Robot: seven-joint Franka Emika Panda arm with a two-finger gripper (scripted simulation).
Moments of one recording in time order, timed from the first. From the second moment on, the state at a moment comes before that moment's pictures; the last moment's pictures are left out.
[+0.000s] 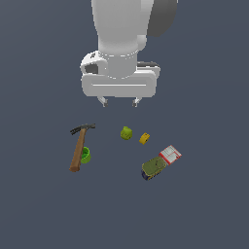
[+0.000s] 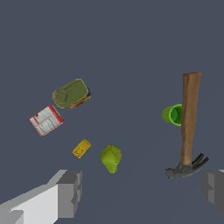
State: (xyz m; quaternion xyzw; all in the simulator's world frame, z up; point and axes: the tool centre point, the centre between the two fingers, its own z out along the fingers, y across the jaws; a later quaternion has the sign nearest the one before) arm 0.000 -0.014 0.332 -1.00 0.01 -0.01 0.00
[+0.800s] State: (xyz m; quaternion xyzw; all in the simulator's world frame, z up) arm 0.002 -0.030 0.330 -1.00 0.04 -0.02 0.01
